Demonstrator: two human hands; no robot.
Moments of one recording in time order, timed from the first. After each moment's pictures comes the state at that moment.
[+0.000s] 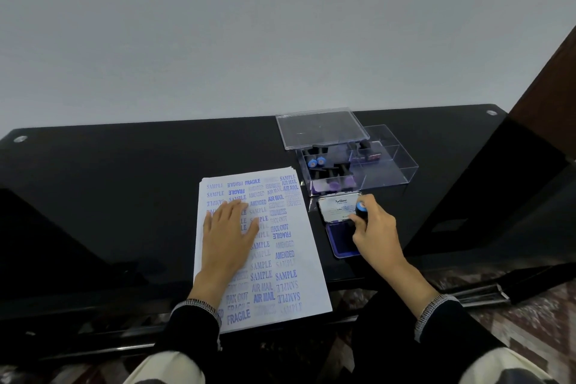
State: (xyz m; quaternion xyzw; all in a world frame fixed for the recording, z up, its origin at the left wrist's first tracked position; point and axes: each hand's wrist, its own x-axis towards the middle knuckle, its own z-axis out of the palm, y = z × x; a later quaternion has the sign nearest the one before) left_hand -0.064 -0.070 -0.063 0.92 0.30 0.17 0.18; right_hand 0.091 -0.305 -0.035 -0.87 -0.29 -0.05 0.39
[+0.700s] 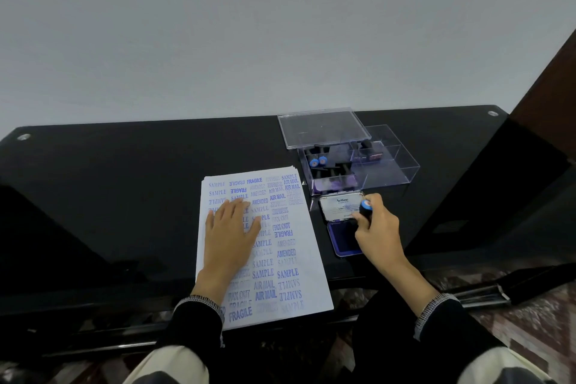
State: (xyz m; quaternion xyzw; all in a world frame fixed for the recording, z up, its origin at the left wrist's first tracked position) left_hand -0.064 -0.070 -0.064 0.92 0.30 0.17 0.18; right_hand 0.088 -0.304 -0.030 -0.87 -0.25 -0.02 0.43
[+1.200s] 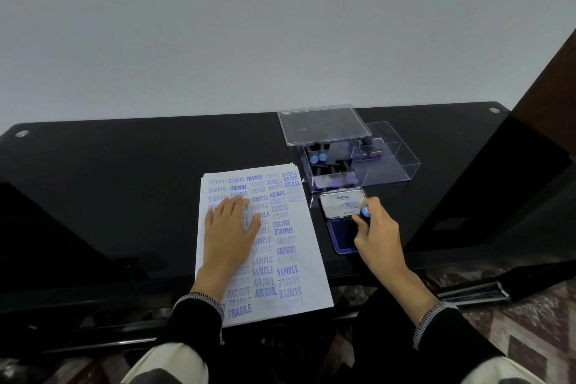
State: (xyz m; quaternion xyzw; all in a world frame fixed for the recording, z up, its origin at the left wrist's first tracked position) left_hand -0.064 -0.071 -0.062 0.92 0.30 0.17 0.18; right_hand 0.077 -0.308 -0.041 -0.87 -0.27 -0.09 0.40
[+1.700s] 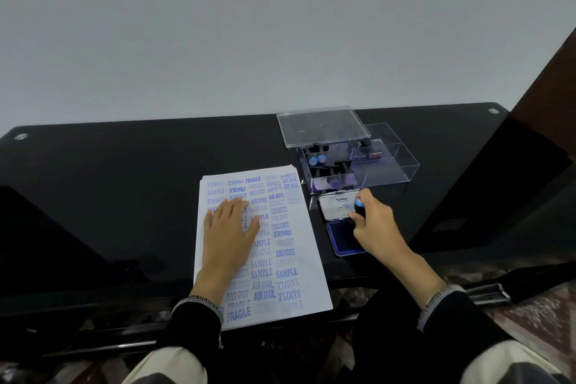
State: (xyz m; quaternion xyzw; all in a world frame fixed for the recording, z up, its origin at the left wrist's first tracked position) left_hand -0.064 -0.073 -0.061 0.92 0.30 0.18 0.17; right_hand 0.096 -0.303 -0.016 -0.87 -0.30 0.04 0.38
